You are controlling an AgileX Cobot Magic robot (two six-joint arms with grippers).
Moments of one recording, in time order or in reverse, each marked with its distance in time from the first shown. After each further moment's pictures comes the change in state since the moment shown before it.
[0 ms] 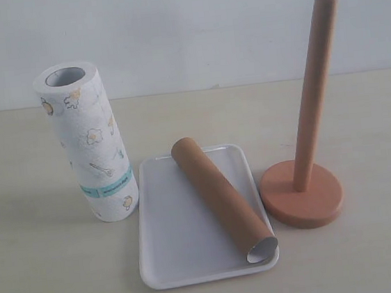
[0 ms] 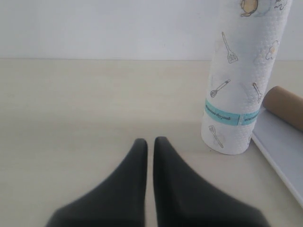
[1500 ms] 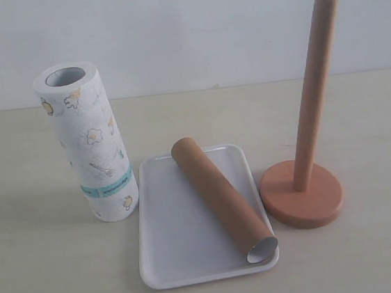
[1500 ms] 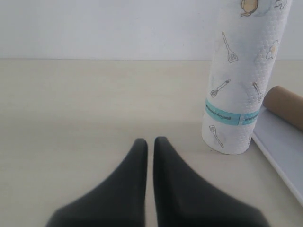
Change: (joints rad) left arm 0.000 0.000 0.000 0.003 0.000 0.000; right arm -0.271 -0.297 0.232 0.137 0.057 -0.076
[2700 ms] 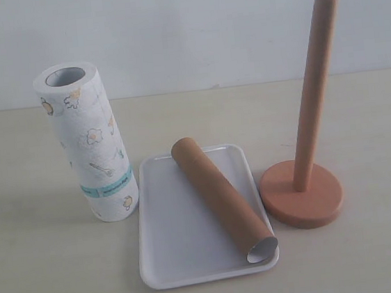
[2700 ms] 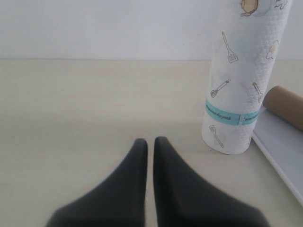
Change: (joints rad) left arm 0.000 0.000 0.000 0.000 0.000 0.000; right arm 0.063 -0.002 0.000 0.174 0.007 -0.168
